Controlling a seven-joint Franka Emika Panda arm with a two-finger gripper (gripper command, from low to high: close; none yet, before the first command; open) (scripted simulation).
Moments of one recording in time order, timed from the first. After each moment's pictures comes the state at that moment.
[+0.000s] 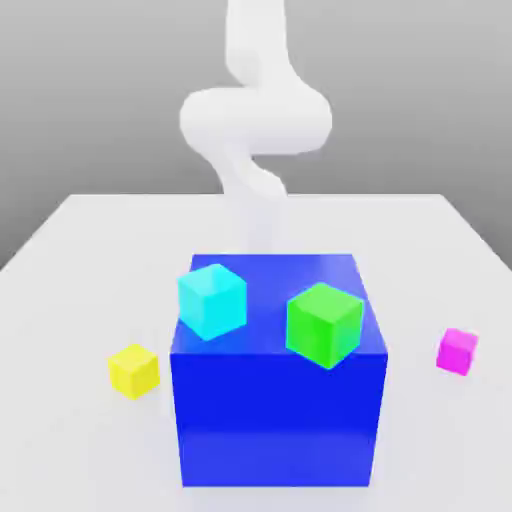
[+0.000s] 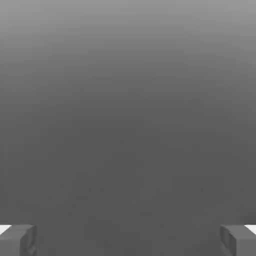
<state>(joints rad) 0.04 -0.71 0.05 -2.35 0.00 2.35 0.79</state>
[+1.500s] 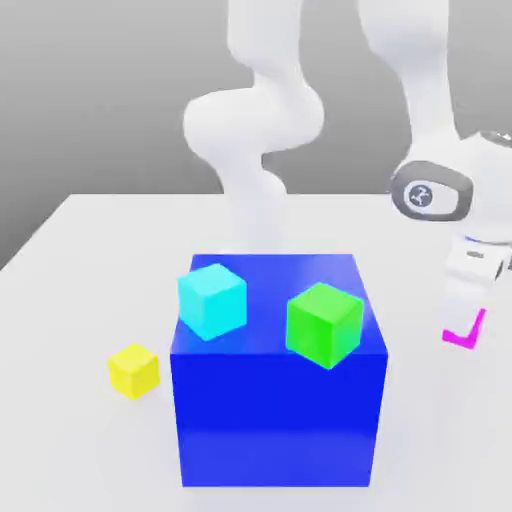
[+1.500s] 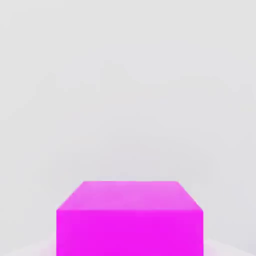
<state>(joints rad) 0.48 0.07 0.38 -2.71 -0.12 2.77 0.82</state>
